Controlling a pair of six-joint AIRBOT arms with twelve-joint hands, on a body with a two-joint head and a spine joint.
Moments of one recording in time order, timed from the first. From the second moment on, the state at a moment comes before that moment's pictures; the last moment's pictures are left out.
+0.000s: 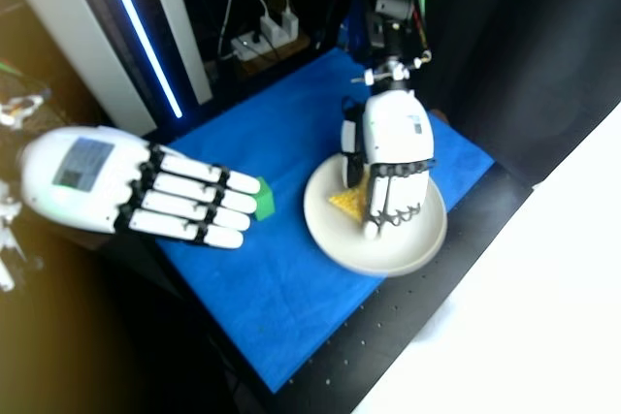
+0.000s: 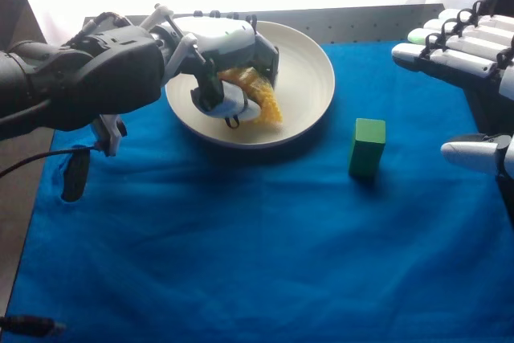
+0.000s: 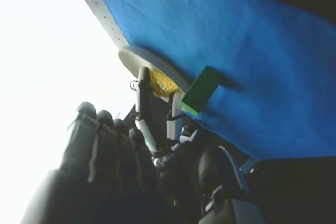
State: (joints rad) left arm 0.48 -1.37 1.47 -0.34 -0.15 1.37; right arm -0.85 -0.78 0.98 -0.11 0.67 -0.84
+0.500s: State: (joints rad) left arm 0.46 -1.10 1.16 -0.22 -0.42 1.37; right arm -0.85 -0.78 0.98 -0.11 0.67 -0.83
